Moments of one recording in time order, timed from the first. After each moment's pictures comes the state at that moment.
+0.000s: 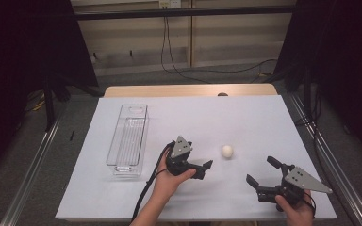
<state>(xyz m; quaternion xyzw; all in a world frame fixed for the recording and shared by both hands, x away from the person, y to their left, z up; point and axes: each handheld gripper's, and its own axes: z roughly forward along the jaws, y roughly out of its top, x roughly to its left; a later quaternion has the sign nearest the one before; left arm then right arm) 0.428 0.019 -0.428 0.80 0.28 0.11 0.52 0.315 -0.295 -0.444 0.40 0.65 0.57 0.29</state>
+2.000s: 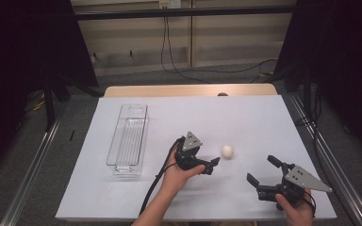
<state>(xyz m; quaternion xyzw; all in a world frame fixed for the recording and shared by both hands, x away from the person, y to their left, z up) 0.442 -0.007 -0.427 0.82 0.28 0.10 0.50 0.317 -0.297 -0.444 0.40 0.65 0.57 0.30</state>
